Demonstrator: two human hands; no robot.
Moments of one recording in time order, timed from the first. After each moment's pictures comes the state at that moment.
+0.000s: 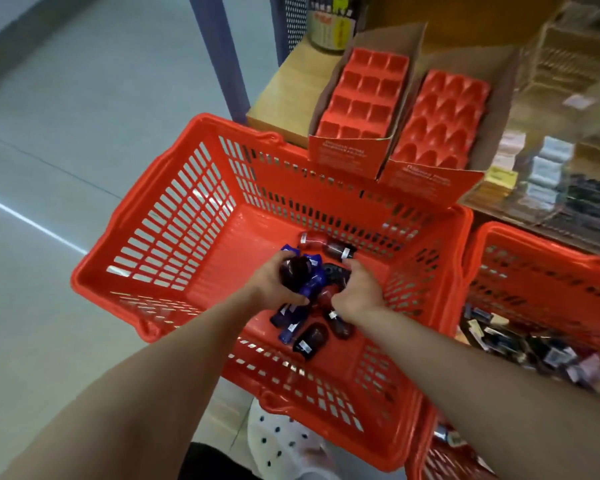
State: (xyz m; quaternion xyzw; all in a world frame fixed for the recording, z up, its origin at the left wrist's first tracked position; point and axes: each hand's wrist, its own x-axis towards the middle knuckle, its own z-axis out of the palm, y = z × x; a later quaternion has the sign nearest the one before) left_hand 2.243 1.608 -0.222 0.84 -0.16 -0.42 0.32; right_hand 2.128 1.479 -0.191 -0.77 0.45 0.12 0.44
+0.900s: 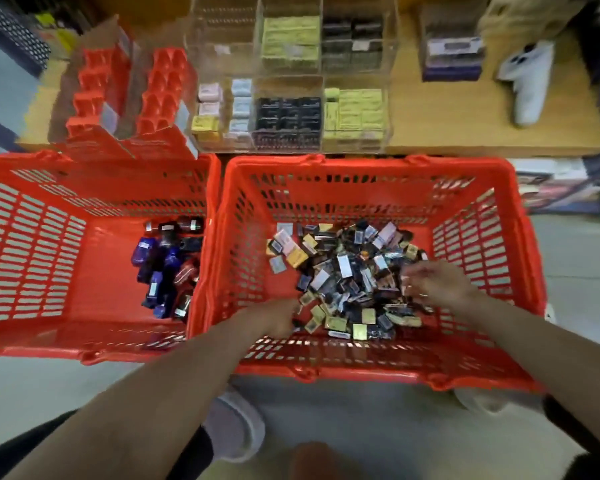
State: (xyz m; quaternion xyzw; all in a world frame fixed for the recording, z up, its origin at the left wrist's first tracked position) left_hand 1.969 1.477 -0.181 0.68 -0.51 -0.51 -0.13; right_hand 1.731 1.298 -0.170 -0.47 0.62 0.05 0.63
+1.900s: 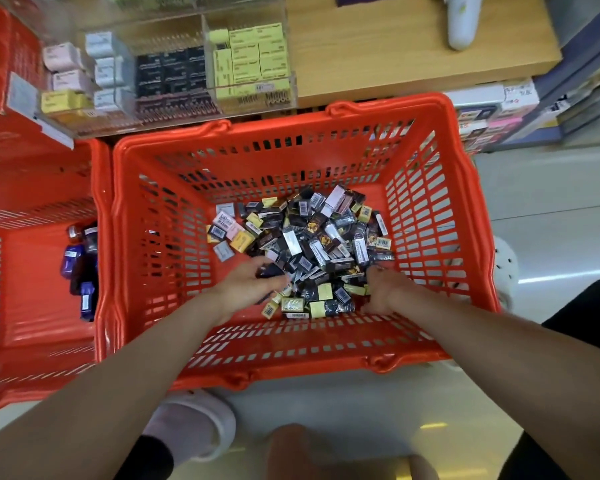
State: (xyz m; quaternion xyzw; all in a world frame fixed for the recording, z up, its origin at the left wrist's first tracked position) left_hand 1.937 1.435 -0.191 0.74 -0.24 -0.61 0.15; right_hand 1.709 1.327 -0.215 -0.70 0.46 0.44 0.30
